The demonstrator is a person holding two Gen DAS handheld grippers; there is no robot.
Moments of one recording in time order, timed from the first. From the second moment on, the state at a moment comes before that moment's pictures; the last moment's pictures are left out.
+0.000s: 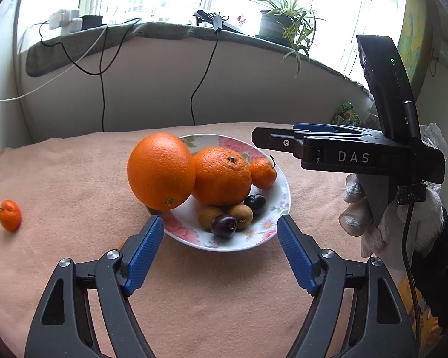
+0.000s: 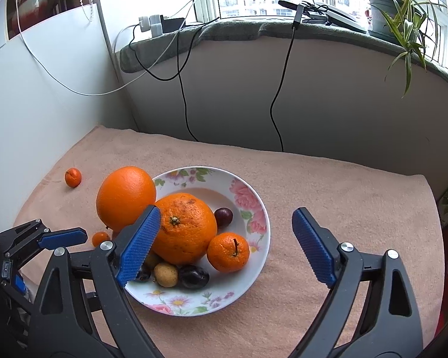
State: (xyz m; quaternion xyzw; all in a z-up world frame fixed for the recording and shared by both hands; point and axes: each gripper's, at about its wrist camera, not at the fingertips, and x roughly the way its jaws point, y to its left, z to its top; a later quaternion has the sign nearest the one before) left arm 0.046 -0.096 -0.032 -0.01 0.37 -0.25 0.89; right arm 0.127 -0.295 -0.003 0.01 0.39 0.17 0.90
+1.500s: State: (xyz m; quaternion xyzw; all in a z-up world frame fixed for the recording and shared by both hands) left arm 0.033 0.077 -0.052 -0.06 0.38 -0.10 0.92; right arm 0.034 -0.166 -0.030 0.04 0.43 0.29 0.85
